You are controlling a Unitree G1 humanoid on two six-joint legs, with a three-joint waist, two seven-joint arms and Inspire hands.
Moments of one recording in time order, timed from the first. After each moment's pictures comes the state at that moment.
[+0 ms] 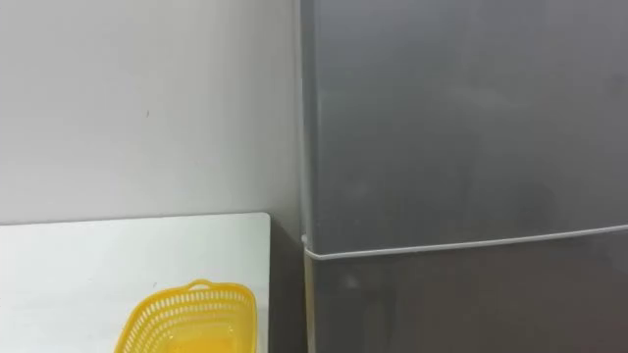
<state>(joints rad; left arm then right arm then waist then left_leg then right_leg) 0.23 0.18 0.01 1.12 0.48 0.24 -0.21 0.14 -0.22 0.05 1.32 -0.32 0.21 0.16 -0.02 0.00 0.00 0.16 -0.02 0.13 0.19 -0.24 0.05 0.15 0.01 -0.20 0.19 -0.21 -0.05</state>
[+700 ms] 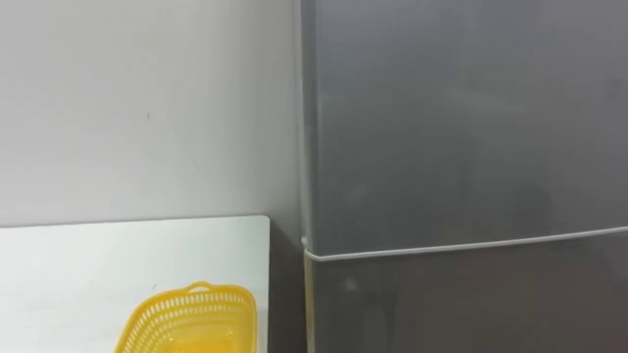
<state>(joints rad) 0.23 0.18 0.00 1.12 0.48 0.24 -0.19 0.14 -0.22 0.05 1.32 -0.32 0.21 0.15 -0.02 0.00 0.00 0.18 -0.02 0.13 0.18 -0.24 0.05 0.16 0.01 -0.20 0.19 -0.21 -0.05</state>
